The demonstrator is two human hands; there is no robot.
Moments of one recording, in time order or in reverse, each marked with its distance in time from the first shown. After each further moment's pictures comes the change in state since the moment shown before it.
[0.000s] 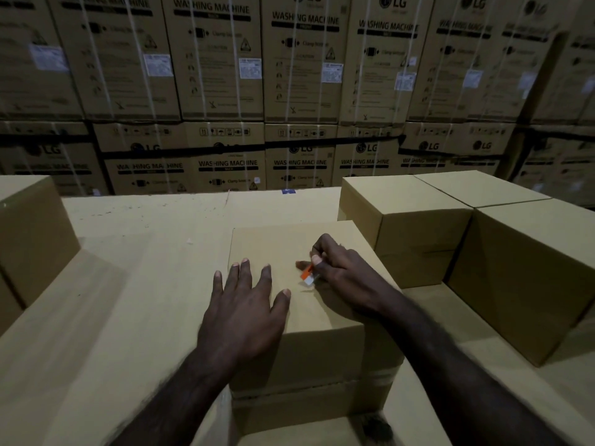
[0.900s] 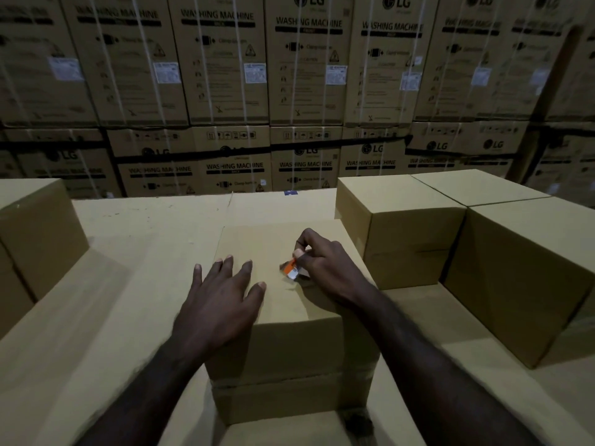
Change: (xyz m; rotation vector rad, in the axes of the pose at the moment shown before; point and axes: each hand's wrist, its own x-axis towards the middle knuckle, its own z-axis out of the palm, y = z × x) left_hand 0.002 0.000 0.001 -0.020 0.063 -0.013; right_hand -0.001 0.004 -0.007 0.063 0.096 -0.030
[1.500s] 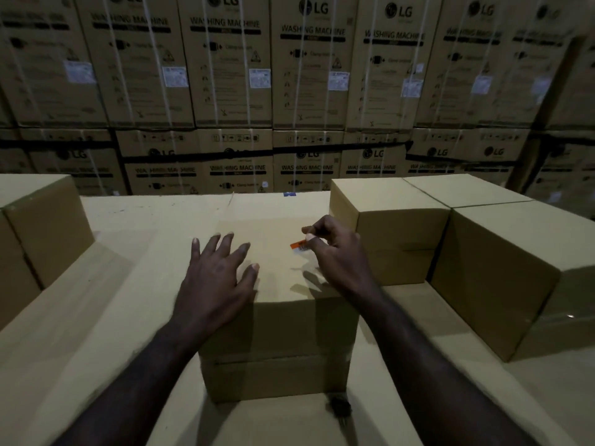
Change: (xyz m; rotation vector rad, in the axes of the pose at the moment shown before) left_hand -0.023 0.024 -0.010 -0.068 0.291 0.081; right_hand -0.035 -0.002 -0.026 0.115 0.298 -0.034
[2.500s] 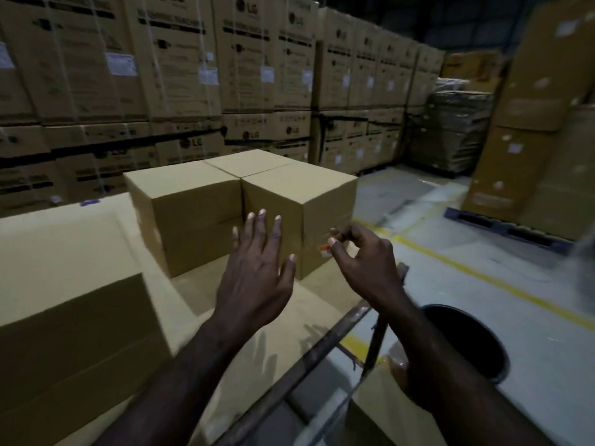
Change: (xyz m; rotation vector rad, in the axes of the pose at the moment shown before) left_hand -0.082 0.300 0.045 -0.420 -0.031 0.646; right_hand -0.228 0.027 -0.265 -0.641 0.654 0.125
